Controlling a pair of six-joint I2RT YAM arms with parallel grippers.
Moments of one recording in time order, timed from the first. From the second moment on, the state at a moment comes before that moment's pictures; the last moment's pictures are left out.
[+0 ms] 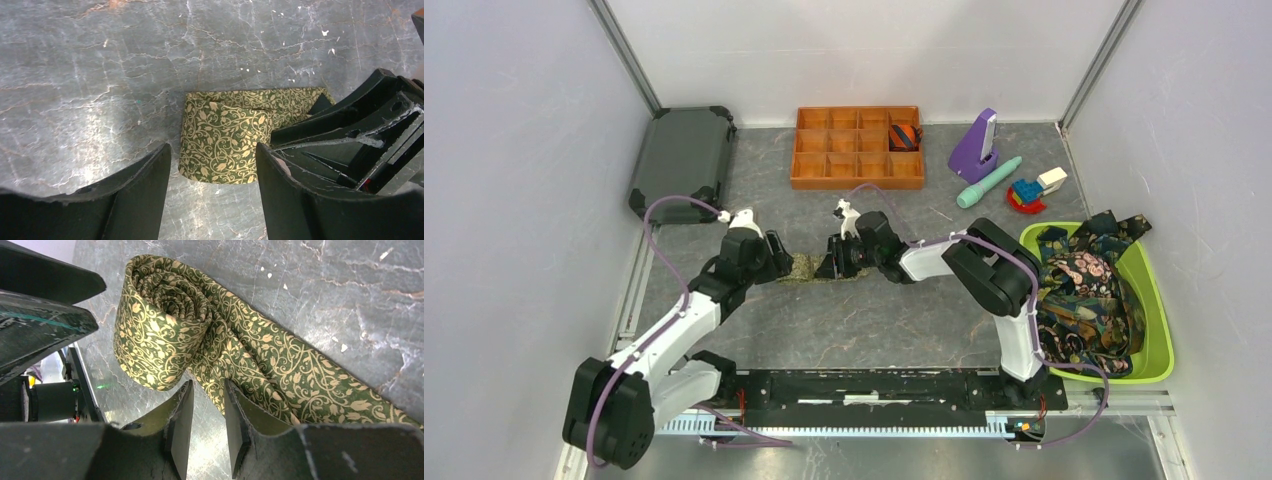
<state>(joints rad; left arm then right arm) -0.36 0.99 0.49 -0.18 -0.12 -0.54 0.80 2.03 1.01 0.46 -0.42 0.59</state>
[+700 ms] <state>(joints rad) -0.32 0.98 0.44 -0.07 -0.04 -0.50 0.78 2.04 1.01 0.55 -0.52 0.60</state>
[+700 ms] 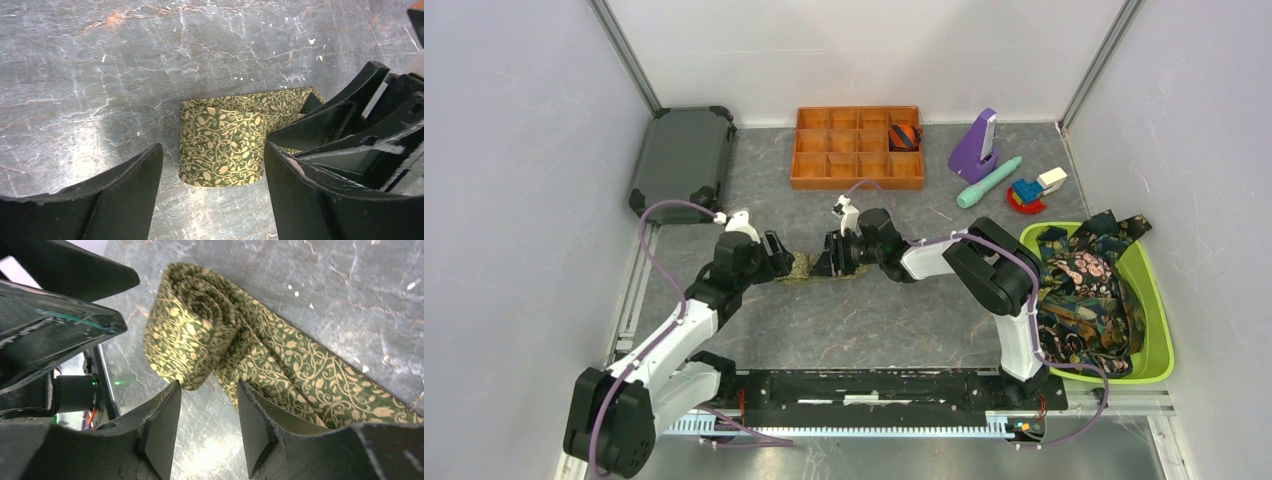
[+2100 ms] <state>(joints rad) -0.11 1.34 0.26 0.56 0.34 -0.63 0.75 2.23 1.20 0.63 -0.57 0.71</state>
